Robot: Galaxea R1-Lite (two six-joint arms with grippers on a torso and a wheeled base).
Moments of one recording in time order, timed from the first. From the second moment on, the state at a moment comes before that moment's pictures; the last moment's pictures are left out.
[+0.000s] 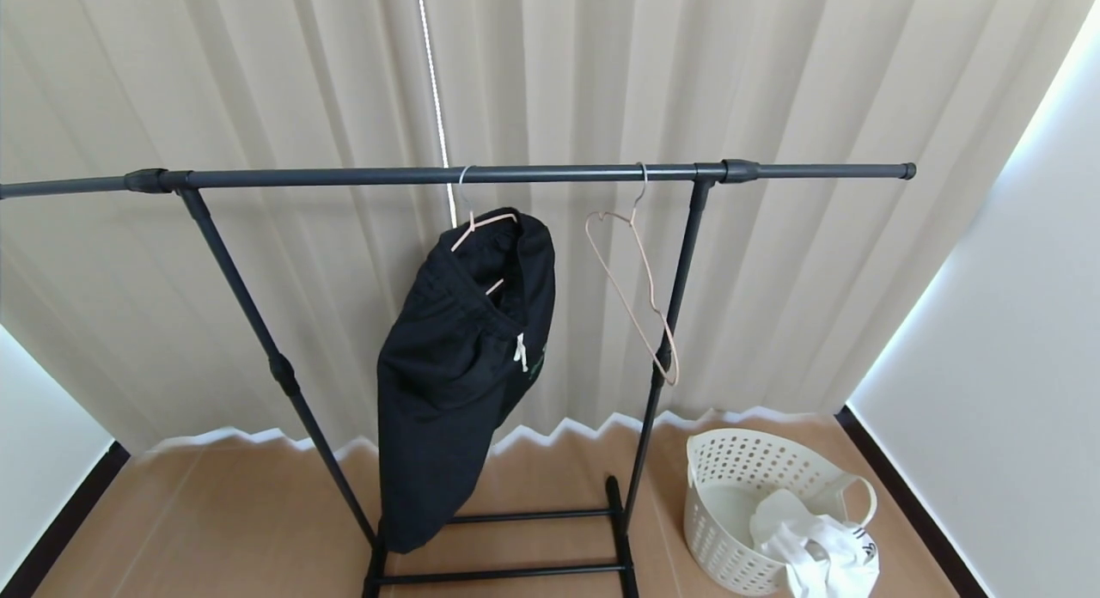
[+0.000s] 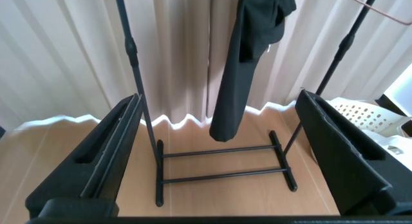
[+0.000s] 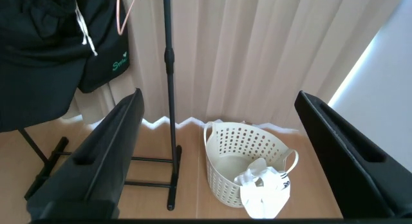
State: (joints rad) left arm 0.00 0.00 -0.02 0.06 -0.06 0.01; right arm 0.01 0.00 0.00 -0.01 0.05 -0.02
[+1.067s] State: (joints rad) left arm 0.00 0.00 -0.02 0.05 -0.06 0.01; right arm 0.01 0.00 0.00 -0.01 0.05 -0.02
